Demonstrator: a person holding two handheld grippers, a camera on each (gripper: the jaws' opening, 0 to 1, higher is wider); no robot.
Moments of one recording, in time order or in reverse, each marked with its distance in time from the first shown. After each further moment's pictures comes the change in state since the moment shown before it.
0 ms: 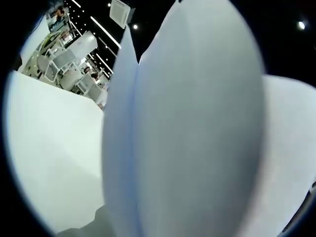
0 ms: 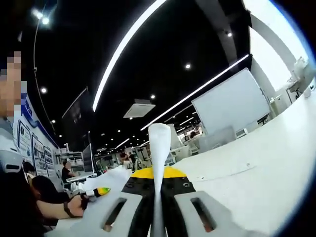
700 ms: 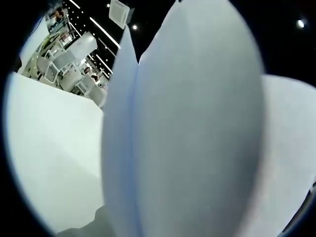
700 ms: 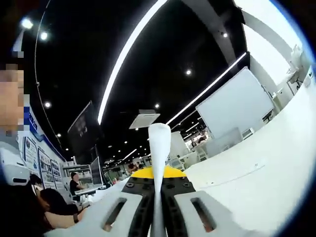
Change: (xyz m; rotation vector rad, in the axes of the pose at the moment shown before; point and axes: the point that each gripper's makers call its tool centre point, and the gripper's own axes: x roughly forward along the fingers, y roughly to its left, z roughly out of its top) left arm 0.001 0.001 0.000 0.012 0.002 0.004; right arm 0.000 0.009 0.016 0.073 -0.079 0.051
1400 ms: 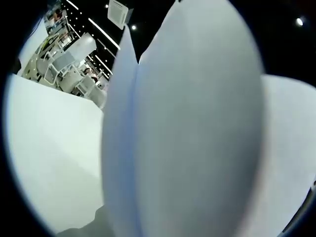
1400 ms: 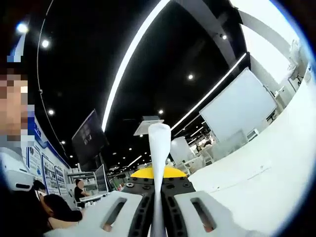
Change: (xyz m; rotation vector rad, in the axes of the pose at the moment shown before) left arm 0.000 -0.001 -0.001 0.014 0.003 0.002; right arm 0.005 0.009 0.012 0.034 -0.060 0.037
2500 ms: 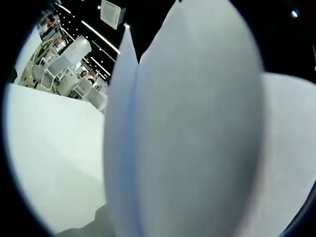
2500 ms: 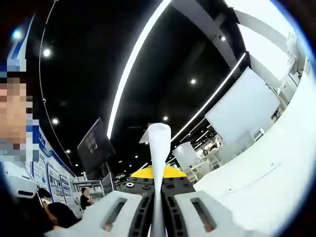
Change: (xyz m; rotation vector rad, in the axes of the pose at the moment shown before) left arm 0.001 -0.004 -0.005 0.055 0.031 -0.006; right arm 0.011 0.023 0.004 0.048 -0.059 0.037
